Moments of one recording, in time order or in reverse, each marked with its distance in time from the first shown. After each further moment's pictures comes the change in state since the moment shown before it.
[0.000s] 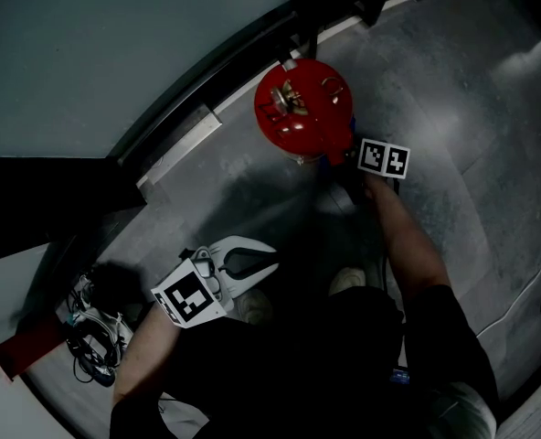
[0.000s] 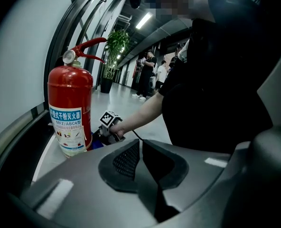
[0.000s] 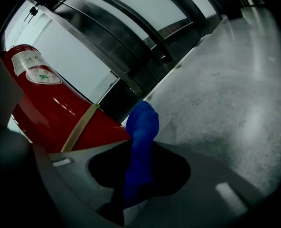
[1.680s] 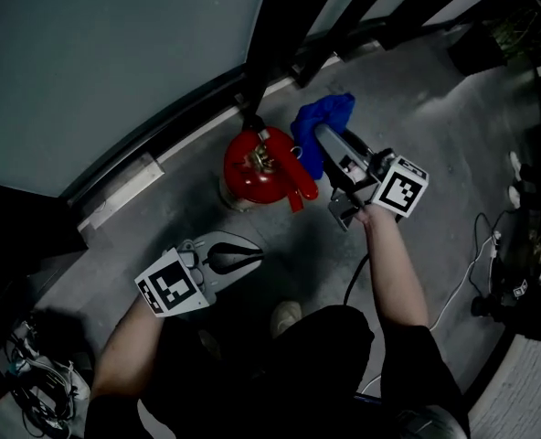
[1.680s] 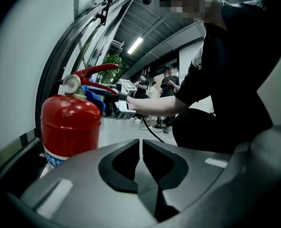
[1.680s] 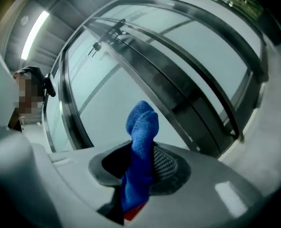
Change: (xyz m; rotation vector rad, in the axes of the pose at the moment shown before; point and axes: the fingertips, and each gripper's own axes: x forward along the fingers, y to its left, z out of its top) left arm 0.008 0.053 0.077 0.080 -0.296 -0.072; right arm -0.184 0.251 0.203 -0.327 -0.357 0.461
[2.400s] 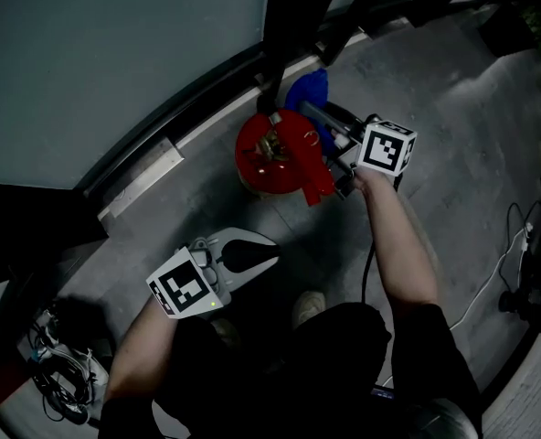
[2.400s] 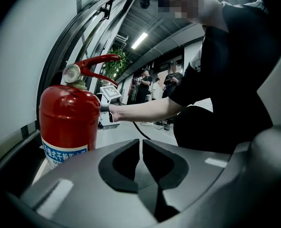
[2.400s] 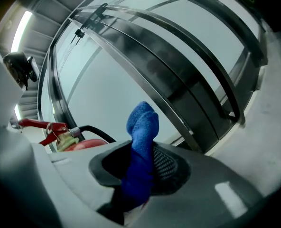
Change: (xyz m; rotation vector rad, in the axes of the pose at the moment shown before) left arm 0.007 0.000 -0.012 -0.041 0.054 0.021; right arm 0.056 -0.063 -0.061 0.059 0.116 0.020
